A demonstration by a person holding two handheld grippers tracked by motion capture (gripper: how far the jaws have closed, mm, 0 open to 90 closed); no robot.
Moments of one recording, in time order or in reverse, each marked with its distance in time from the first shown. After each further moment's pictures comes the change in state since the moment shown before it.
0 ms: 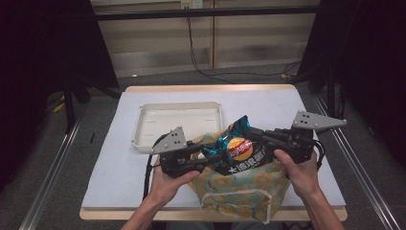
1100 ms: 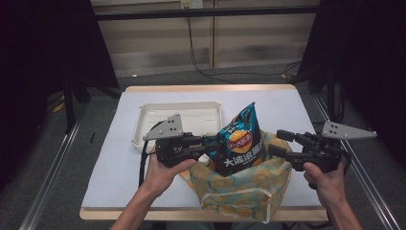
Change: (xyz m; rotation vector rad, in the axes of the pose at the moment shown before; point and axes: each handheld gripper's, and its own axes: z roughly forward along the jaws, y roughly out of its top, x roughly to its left) left arm 0.009 0.034 -0.011 0.000 -0.053 0.029; right arm -0.022 -0.027 -0.052 0.012 -0.051 0.046
